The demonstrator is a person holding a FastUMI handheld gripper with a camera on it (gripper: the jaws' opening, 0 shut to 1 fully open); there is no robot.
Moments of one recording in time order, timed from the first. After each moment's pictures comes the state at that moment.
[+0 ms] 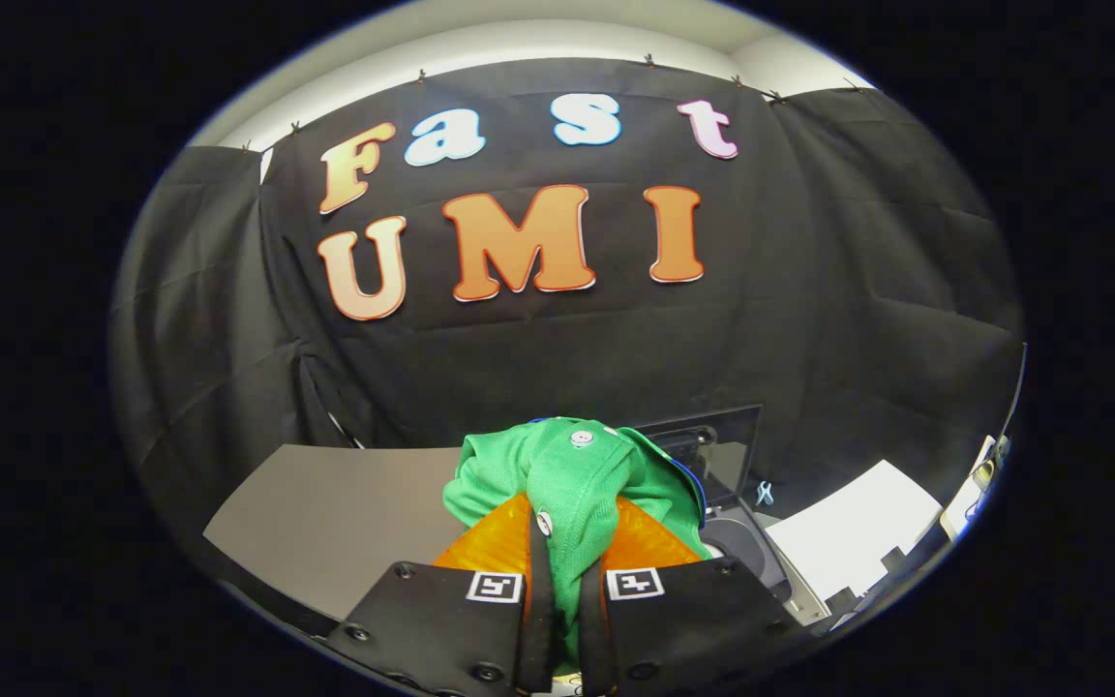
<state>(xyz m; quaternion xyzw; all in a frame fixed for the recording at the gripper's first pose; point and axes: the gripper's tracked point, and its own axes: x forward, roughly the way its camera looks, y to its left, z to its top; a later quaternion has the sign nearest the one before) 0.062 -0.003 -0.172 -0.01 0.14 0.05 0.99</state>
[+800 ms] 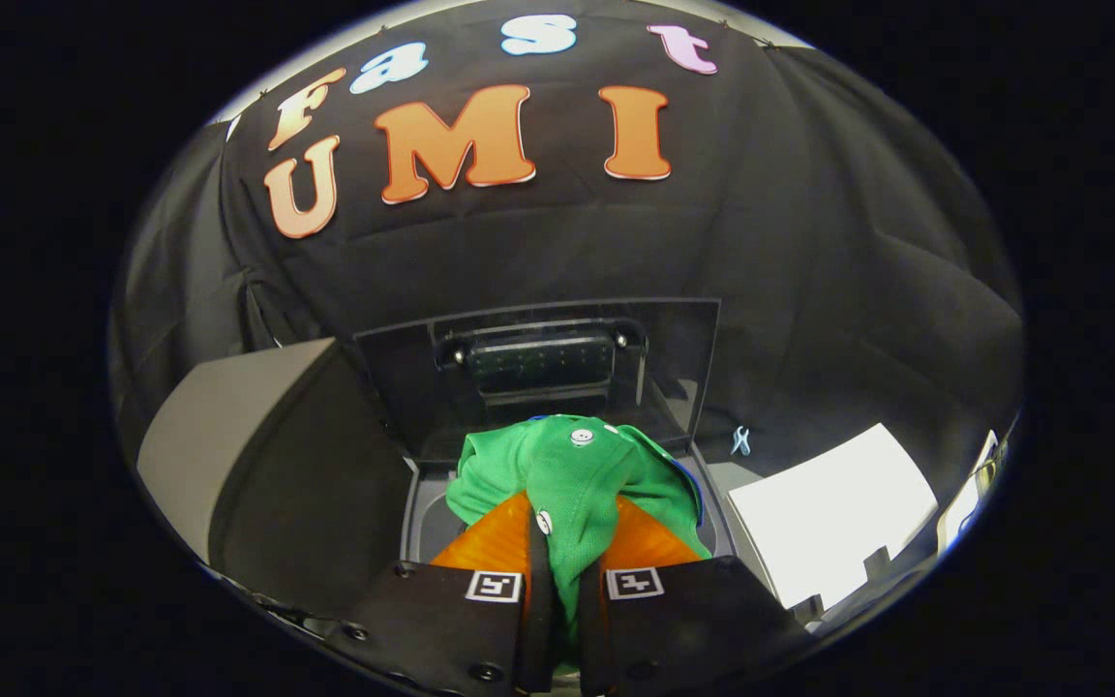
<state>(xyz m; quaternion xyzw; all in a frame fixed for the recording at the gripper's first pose) 0.142 -0.128 -0.329 -0.03 0.27 0.05 0.96</state>
